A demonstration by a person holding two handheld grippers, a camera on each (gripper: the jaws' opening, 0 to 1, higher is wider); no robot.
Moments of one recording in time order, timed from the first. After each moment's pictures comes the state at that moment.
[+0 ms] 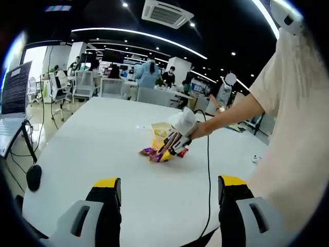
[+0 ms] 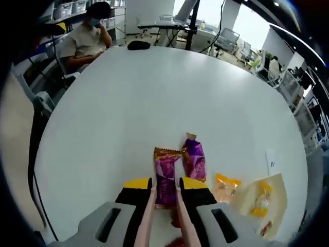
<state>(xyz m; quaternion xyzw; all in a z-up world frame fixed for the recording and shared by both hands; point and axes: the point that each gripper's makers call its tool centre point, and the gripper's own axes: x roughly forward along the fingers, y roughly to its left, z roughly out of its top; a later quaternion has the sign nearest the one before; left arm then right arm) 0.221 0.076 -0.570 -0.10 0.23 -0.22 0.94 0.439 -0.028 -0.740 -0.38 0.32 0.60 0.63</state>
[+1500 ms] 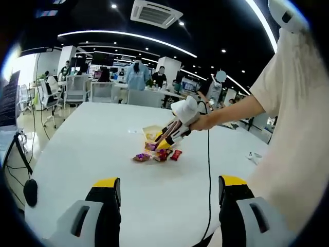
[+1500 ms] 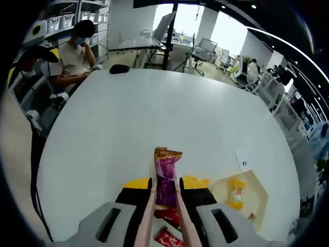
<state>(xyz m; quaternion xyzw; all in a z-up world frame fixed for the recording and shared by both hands) 0.237 0.060 -0.559 -0.08 0.22 -0.26 0.94 0.463 -0.039 -0.673 -0.34 0.27 0.57 0.70</state>
